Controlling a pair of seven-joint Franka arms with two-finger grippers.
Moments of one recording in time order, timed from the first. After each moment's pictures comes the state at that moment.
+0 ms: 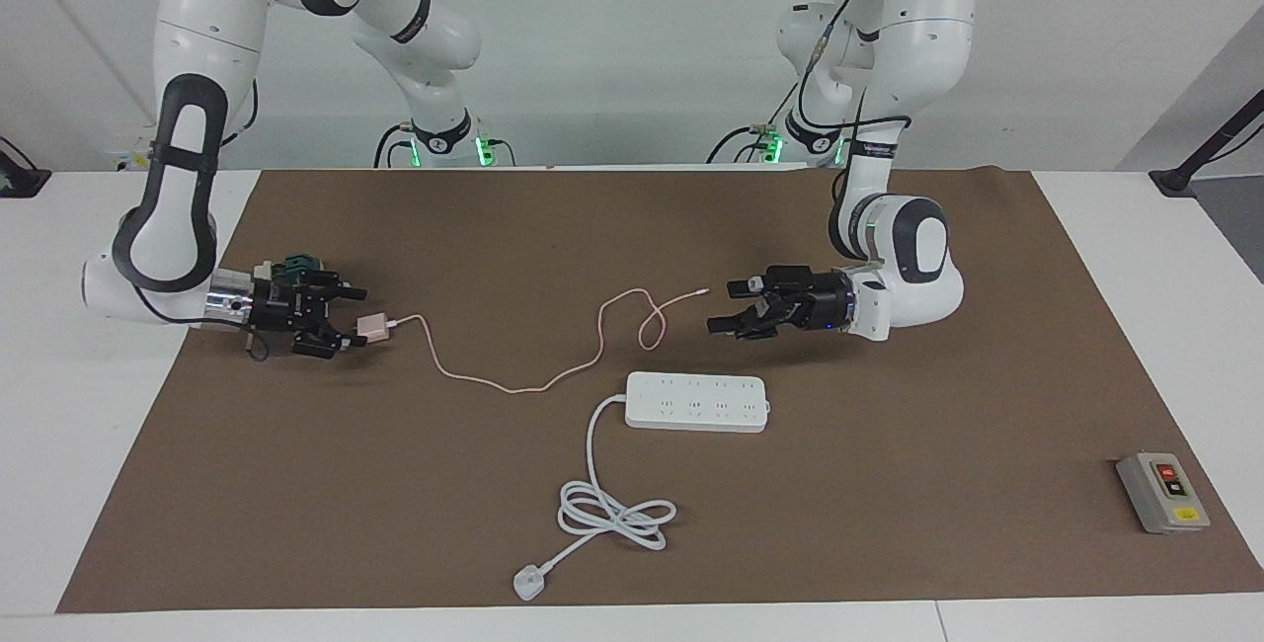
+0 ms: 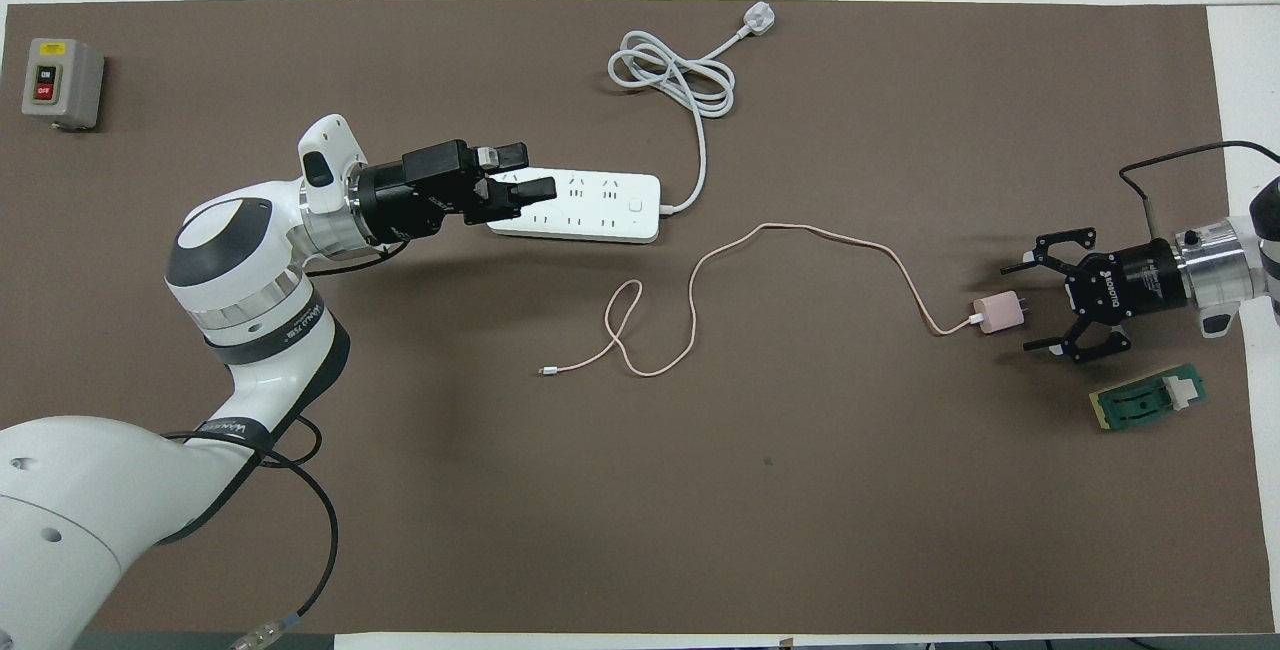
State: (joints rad) left arm -0.27 0.40 0.08 -1.96 -1.88 1.65 0.76; right arm -0.33 0.49 -0.11 -1.84 0.77 1.58 0.57
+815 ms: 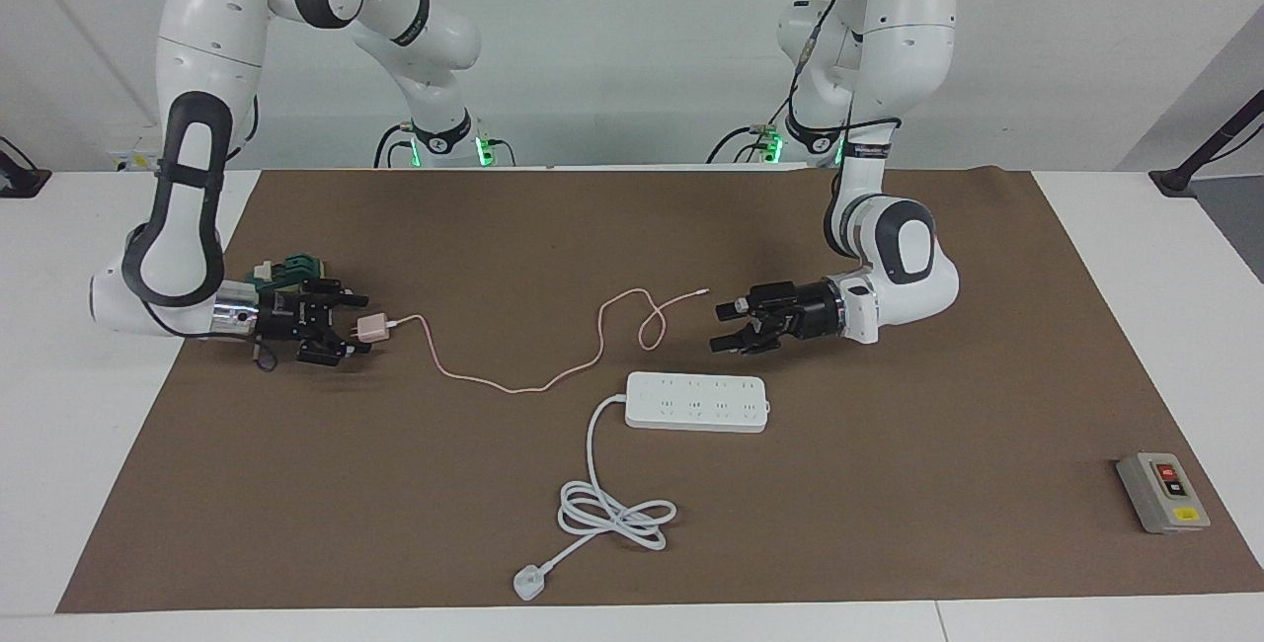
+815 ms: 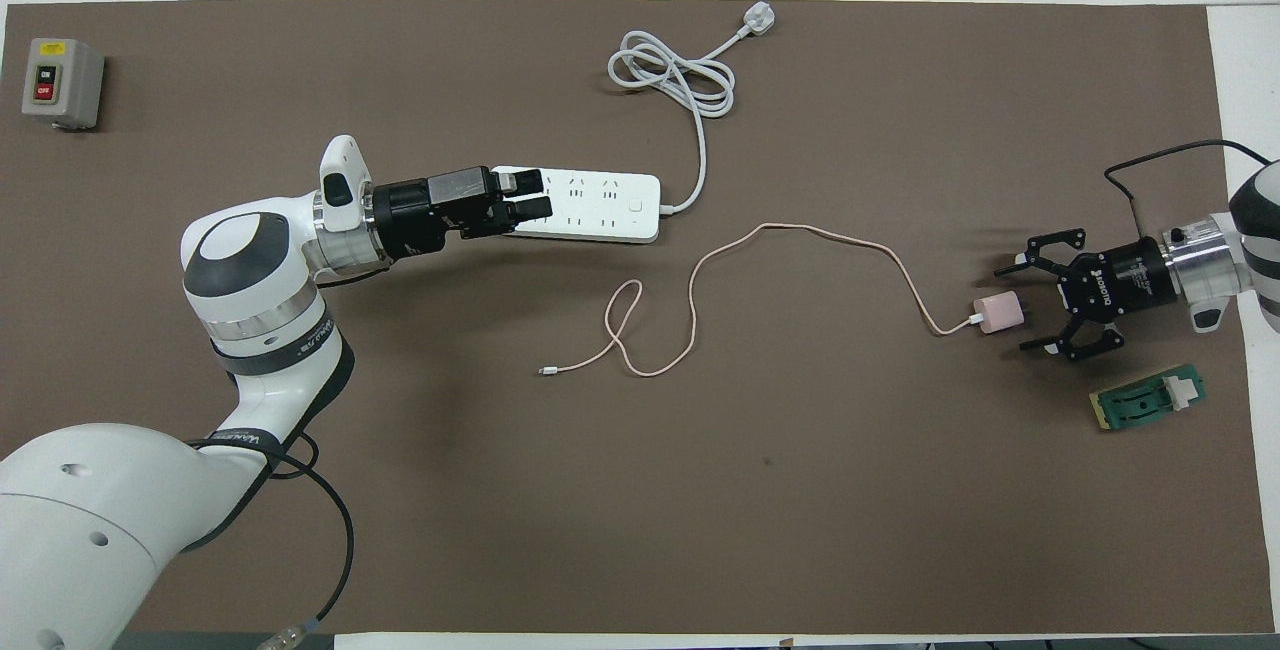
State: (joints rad) left arm -0.42 0.40 0.24 -1.99 -1.84 1.74 0.80; right arm -0.32 0.53 -0.11 -1.81 0.73 1.58 0.57
